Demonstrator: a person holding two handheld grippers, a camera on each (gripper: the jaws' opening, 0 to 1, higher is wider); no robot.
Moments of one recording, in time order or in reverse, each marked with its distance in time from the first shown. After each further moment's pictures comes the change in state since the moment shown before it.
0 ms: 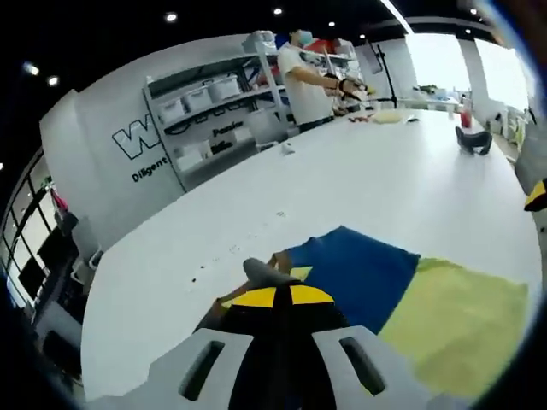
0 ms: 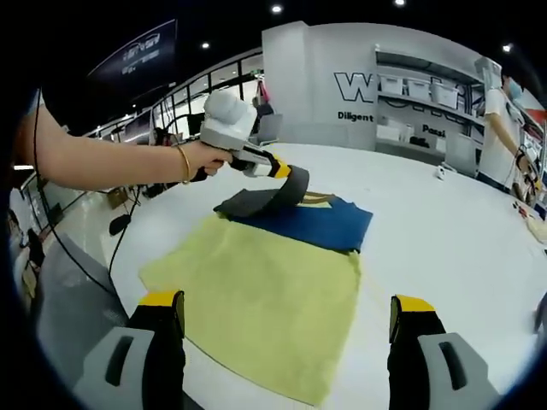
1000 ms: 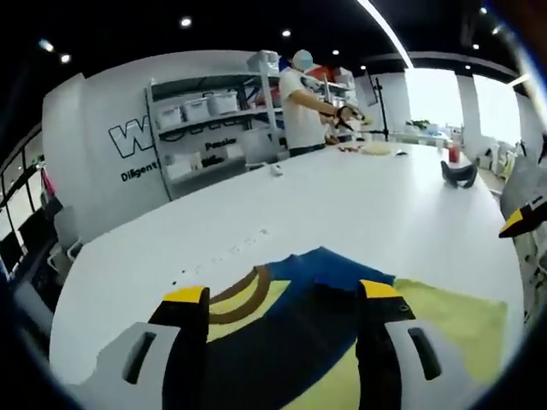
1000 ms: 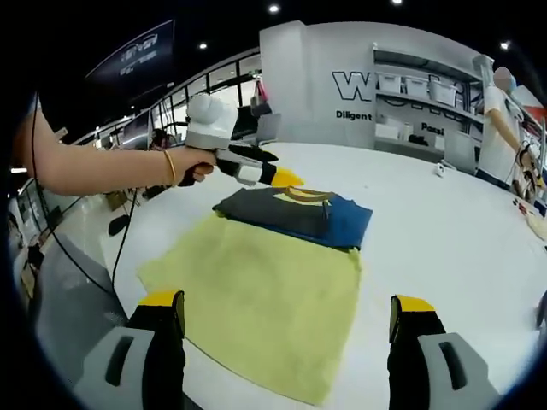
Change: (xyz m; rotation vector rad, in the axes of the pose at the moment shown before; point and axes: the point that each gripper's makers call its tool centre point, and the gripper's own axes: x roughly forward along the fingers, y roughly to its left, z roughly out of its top) left arm -0.027 0.012 0.005 -0.140 -0.136 -0.071; right arm 0.003 0.000 -0.002 0.006 0.000 0.000
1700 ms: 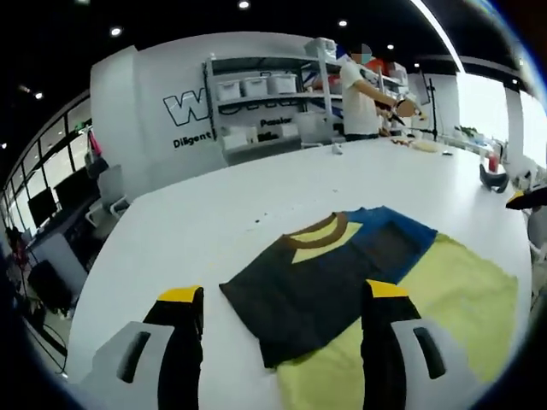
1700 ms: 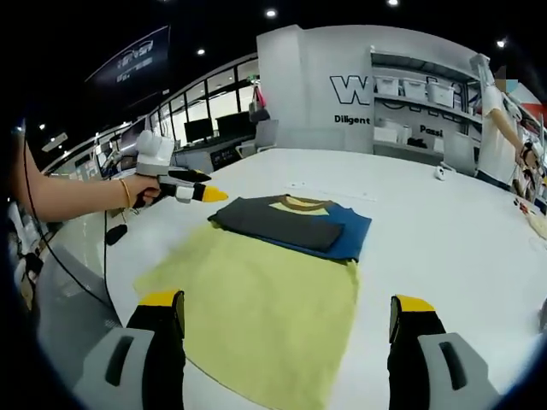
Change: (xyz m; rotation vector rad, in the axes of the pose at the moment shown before) left arm -0.084 0.094 -0.082 -0.119 0.104 0.230; right arm 0.016 -0.012 0.017 0.025 -0.036 0.001
